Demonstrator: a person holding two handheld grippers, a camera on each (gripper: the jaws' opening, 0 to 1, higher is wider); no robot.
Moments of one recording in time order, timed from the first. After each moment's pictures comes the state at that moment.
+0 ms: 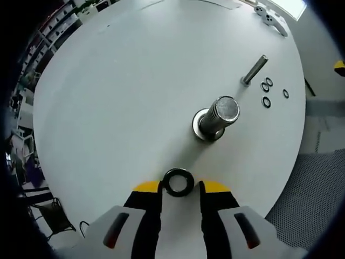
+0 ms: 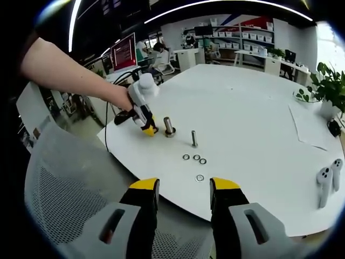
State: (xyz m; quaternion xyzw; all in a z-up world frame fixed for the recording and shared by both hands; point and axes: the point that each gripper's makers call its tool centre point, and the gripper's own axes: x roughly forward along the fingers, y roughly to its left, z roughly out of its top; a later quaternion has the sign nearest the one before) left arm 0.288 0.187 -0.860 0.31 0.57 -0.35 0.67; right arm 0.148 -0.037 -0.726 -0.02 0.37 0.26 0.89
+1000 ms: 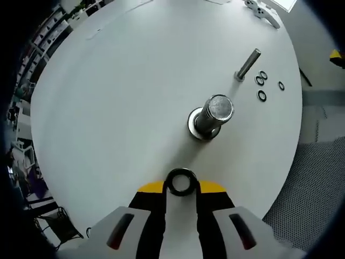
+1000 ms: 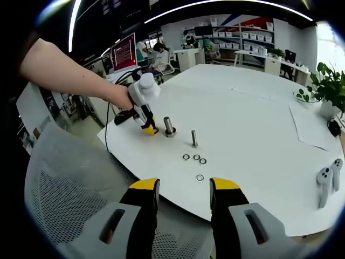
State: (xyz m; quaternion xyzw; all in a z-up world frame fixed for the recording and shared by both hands) left arm 0.289 0.186 -0.859 0.33 0.56 -0.38 0.66; right arm 0.147 -0.036 -0.727 -0.02 0.37 0.26 0.89
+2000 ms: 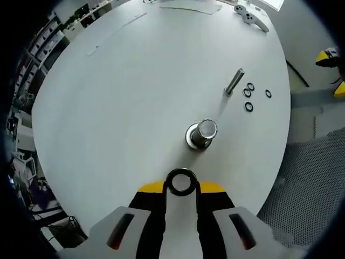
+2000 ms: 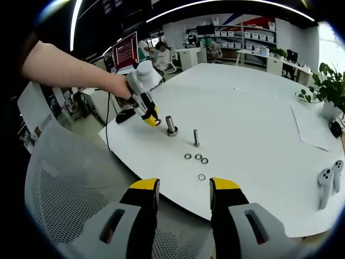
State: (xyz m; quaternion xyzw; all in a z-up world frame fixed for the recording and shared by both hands) left arm 0.299 0.173 -0.820 0.33 0.53 -0.41 0.66; right arm 0.146 -0.034 -0.728 -0.03 0.37 0.27 0.89
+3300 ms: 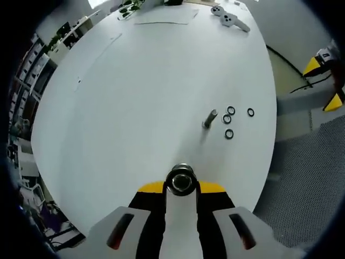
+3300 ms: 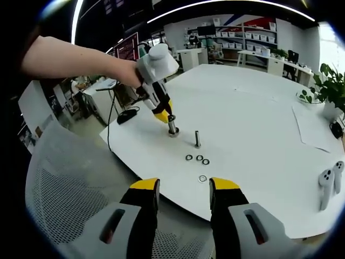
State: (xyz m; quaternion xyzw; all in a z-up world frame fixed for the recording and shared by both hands) left arm 0.309 0.120 -0.803 0.38 0.50 -0.45 0.63; right arm 0.147 -0.032 -0.727 -0.02 0.37 0.27 0.89
